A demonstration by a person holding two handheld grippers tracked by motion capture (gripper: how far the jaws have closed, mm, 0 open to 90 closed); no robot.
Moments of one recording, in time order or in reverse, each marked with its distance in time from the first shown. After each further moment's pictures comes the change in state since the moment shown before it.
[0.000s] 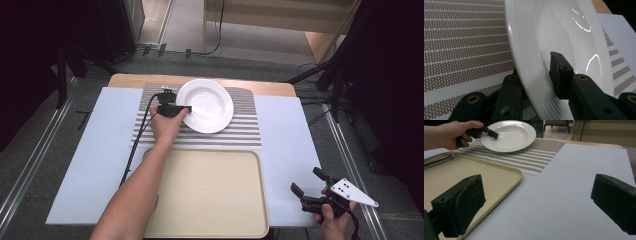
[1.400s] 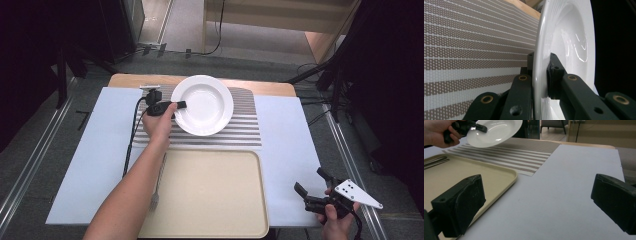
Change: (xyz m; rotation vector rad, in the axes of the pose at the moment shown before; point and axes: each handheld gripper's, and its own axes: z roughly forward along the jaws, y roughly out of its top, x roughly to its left) left arm 0.025 -0.003 -0.028 -0.089 -0.229 -0.298; right arm -0.006 -0.001 -0.006 -0.013 -0.027 0.004
